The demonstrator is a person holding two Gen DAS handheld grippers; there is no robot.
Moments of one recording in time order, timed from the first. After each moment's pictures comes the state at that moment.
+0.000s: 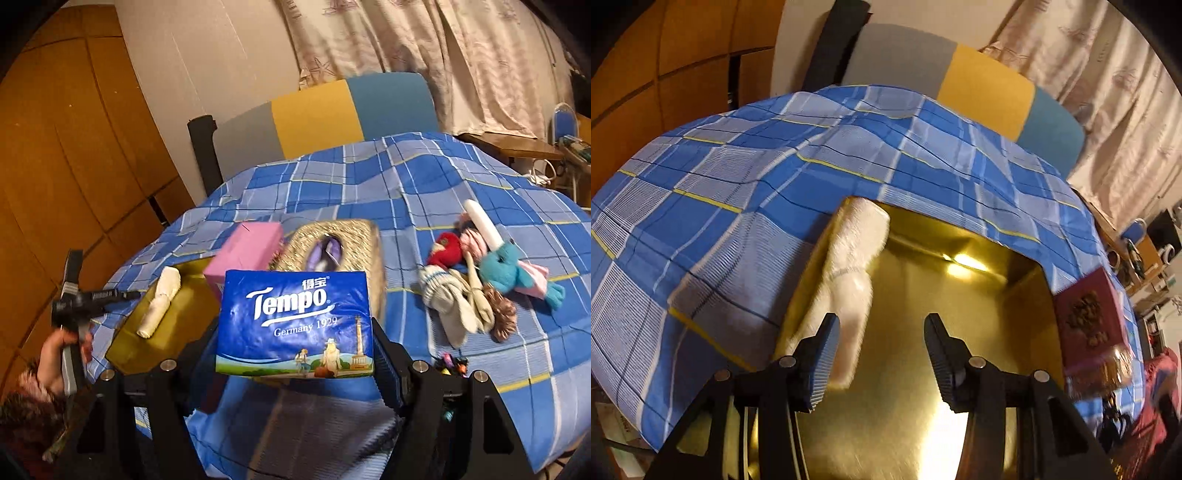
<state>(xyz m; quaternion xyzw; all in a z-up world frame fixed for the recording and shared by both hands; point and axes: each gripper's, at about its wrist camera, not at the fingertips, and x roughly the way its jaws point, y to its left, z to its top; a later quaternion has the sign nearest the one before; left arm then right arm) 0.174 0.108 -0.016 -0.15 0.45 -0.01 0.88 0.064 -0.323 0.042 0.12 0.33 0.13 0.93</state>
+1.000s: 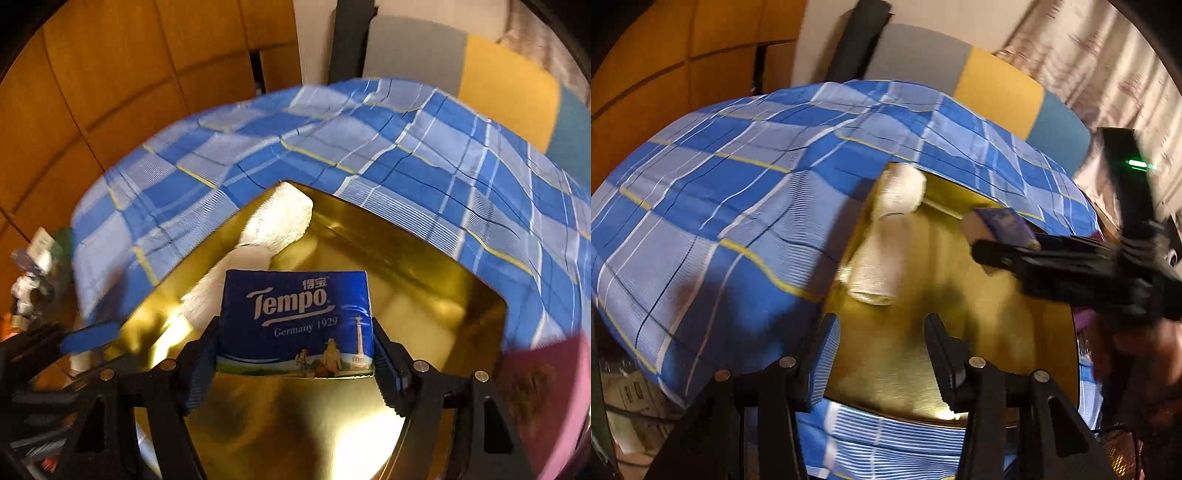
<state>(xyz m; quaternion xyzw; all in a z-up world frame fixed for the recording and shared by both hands) 0.103 0.141 -0.028 -0.17 0.45 0.02 0.88 0.248 -0.014 -0.025 -0.13 0.49 0.28 0.81</state>
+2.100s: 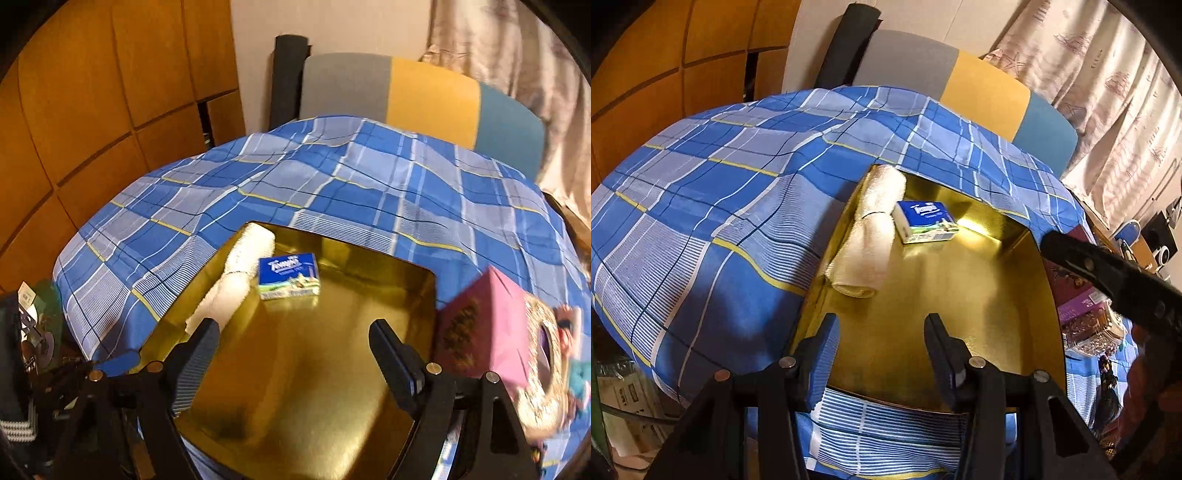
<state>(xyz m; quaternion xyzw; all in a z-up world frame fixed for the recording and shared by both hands) 0.088 0.122 -0.019 -0.16 0.44 0.00 0.89 0.149 -0.060 0.046 -0.05 0.41 0.18 0.89</state>
